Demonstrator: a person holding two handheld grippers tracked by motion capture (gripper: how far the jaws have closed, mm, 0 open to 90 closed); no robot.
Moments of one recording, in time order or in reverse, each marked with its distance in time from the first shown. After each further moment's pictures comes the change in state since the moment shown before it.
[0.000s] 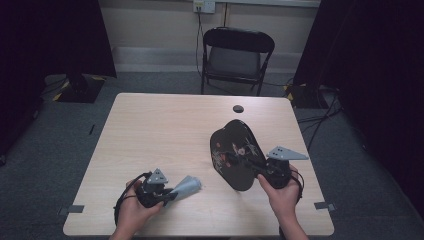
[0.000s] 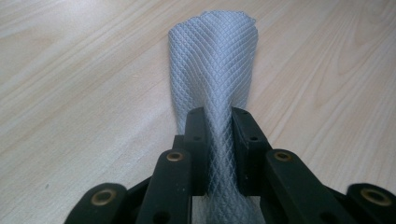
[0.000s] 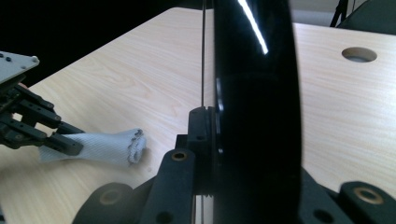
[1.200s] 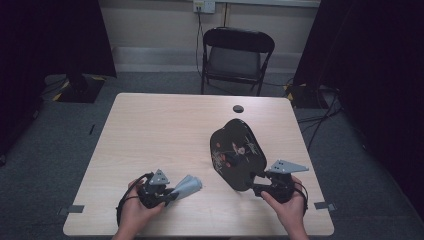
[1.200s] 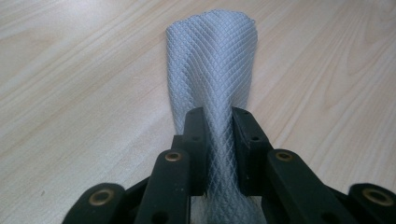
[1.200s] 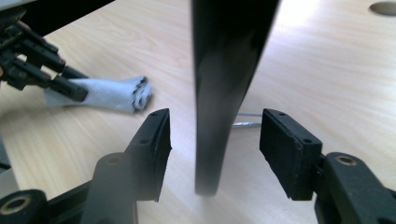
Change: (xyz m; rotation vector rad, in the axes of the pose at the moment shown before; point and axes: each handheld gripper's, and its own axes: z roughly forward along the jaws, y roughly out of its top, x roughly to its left) left arm -0.001 -0.001 0.006 -0.012 0.019 0.007; right arm -0.011 -0.042 -0.004 0.091 0.055 -0.035
